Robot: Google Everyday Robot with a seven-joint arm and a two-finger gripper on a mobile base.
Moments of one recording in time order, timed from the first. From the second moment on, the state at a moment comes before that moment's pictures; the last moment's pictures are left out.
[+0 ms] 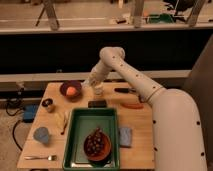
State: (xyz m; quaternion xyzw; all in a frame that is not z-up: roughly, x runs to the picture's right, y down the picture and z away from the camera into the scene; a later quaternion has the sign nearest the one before) arm -0.070 -0.037 0.869 -0.09 -0.35 -0.47 0.81
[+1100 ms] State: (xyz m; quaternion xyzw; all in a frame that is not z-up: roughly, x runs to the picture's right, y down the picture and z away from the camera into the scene) arm -0.051 -0.040 0.883 -0.10 -0.35 -0.42 0.83
